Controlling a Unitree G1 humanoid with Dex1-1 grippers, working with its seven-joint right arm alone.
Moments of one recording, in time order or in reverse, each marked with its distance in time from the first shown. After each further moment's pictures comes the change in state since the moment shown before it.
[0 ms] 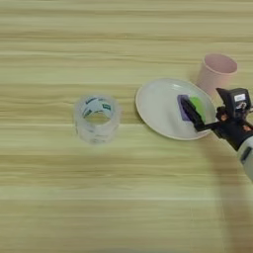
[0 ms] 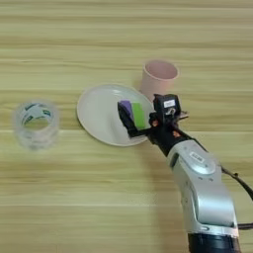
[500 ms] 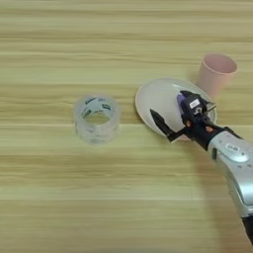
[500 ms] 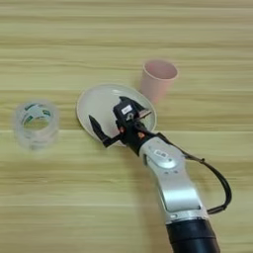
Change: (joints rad) arm -0.126 0.014 0.192 0.299 -0.214 -0.255 0.027
